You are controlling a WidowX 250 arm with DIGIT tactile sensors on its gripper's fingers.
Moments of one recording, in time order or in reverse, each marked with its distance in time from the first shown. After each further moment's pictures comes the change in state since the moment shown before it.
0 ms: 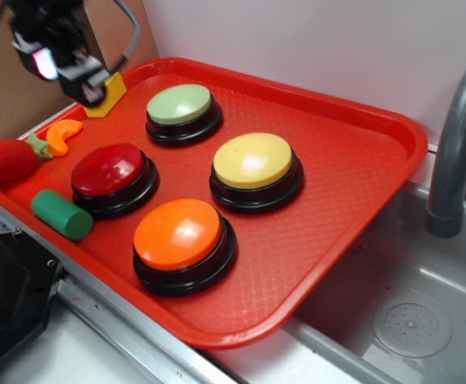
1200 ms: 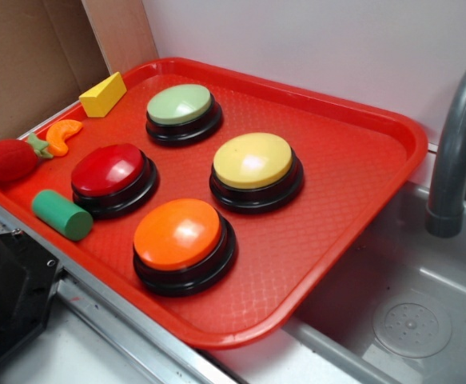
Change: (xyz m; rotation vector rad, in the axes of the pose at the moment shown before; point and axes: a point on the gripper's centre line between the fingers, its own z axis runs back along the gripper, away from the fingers) arm -0.065 -0.050 0.146 -0.119 -0.095 0.053
